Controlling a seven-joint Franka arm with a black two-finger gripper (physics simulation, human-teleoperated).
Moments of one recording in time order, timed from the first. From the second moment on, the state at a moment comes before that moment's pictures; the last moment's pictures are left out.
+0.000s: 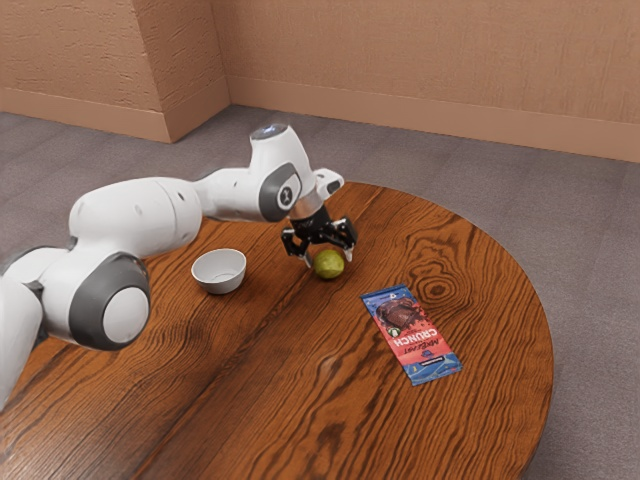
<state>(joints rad) 0.01 1.04 -0.07 -0.93 -0.13 2.15 -0.32</state>
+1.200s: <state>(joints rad) 0.14 0.65 -0.02 -1.40 -0.10 2.12 -0.40</state>
